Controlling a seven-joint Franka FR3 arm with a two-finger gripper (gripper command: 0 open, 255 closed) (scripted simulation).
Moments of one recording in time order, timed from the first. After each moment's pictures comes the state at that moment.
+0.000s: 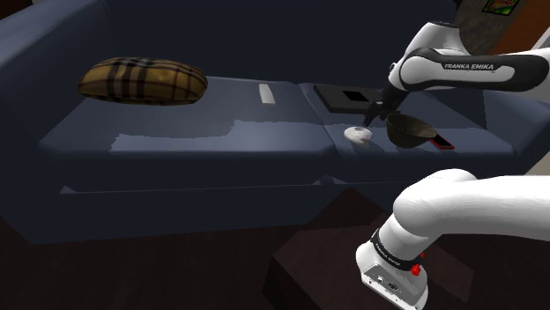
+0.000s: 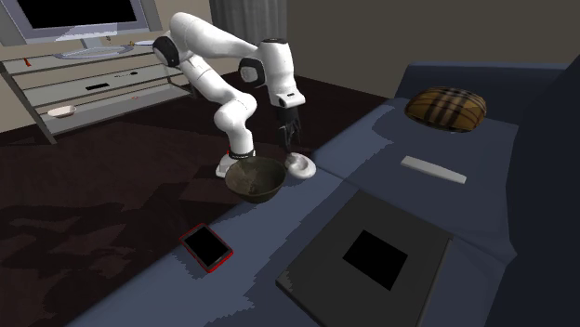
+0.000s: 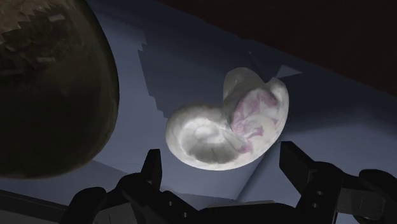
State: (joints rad) arm -0.24 -0.82 -0.45 -2.66 -0.37 2.09 -0.22
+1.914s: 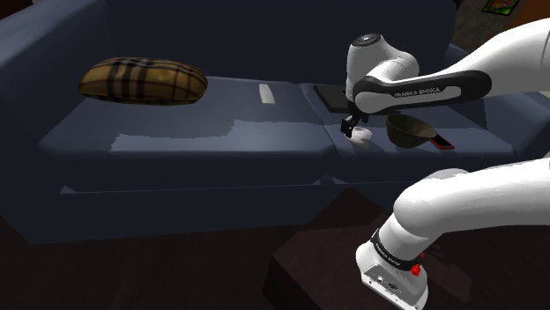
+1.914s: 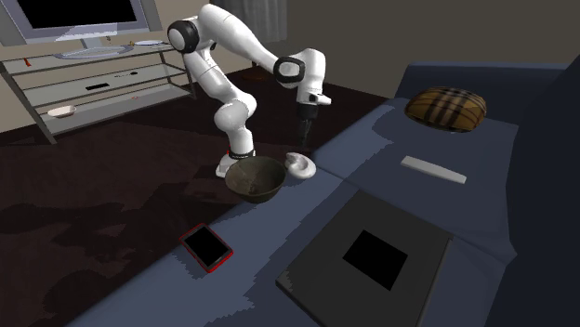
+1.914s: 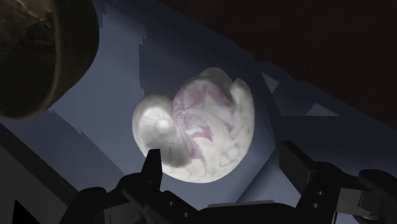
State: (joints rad) arm -0.22 -0.65 -0.08 -2.69 -0.57 2.03 0.06
